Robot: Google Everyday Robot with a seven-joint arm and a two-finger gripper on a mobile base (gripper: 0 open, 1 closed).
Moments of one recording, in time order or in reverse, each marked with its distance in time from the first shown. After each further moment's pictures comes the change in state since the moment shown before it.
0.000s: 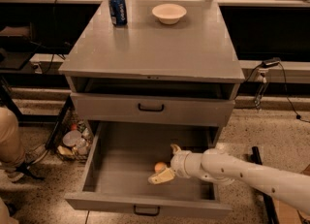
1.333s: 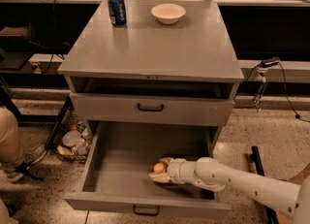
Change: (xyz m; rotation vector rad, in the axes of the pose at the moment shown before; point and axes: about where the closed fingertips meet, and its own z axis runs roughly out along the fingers) arm 0.056 -0.011 0.064 -0.017 -0.017 0.038
